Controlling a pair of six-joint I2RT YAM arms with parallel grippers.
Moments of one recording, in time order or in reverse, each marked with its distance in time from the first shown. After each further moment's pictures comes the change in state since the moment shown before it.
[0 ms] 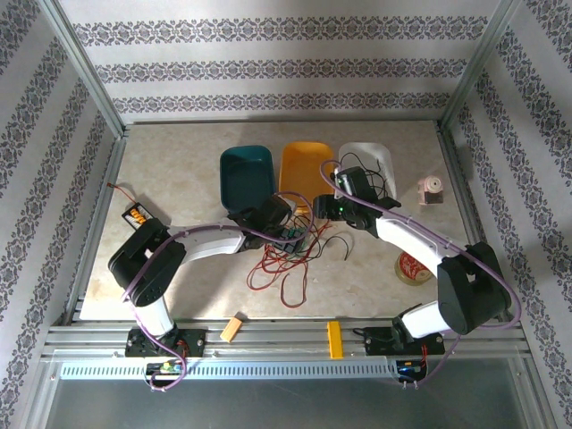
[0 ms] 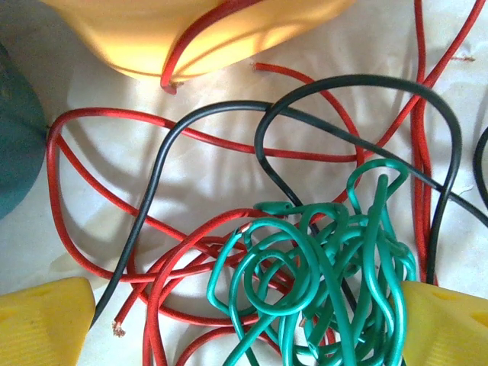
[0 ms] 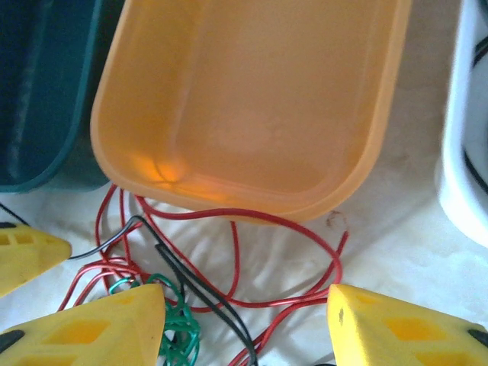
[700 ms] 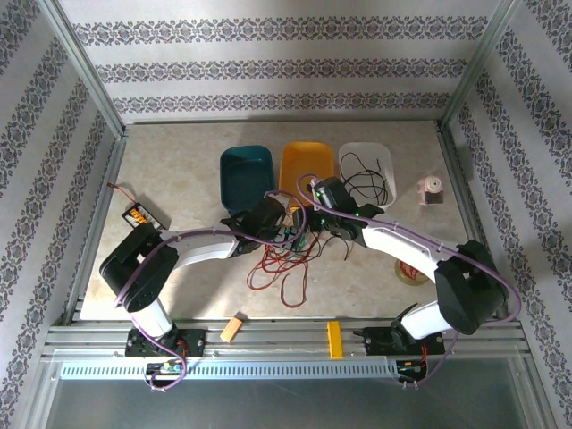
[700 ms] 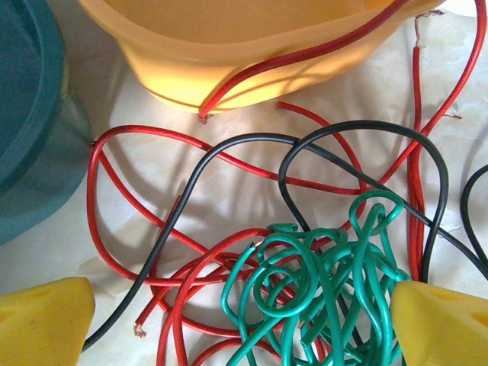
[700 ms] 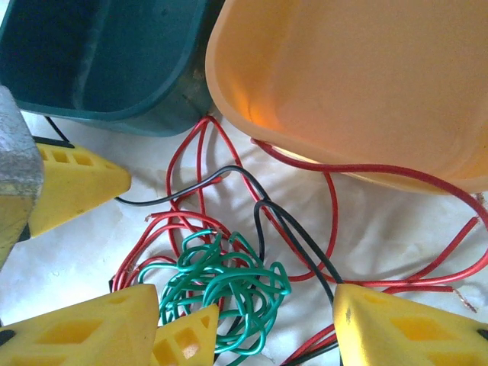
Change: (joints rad) left arm 0.011 -0.054 -0.073 0.106 -0.035 -0.076; right arm 0.163 0.012 0.005 0.006 0.034 -0.008
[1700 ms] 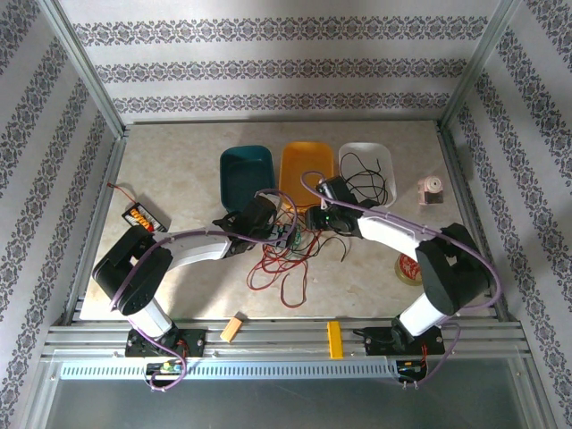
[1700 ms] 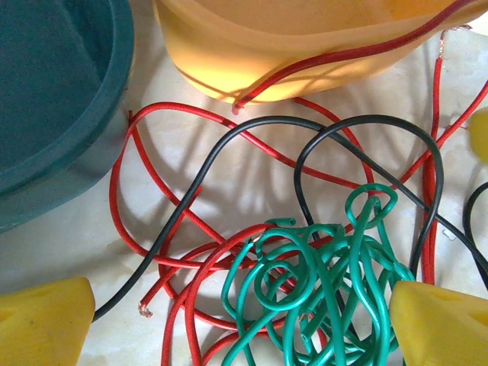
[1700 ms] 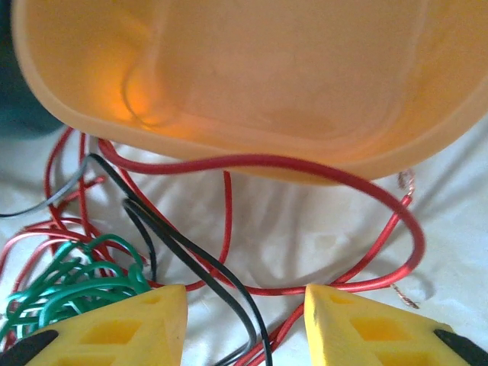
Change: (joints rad) left arm 0.041 -0.039 -0.056 0.030 0.044 -0.042; right arm -0.086 0.147 0.003 -0.001 0.004 0.037
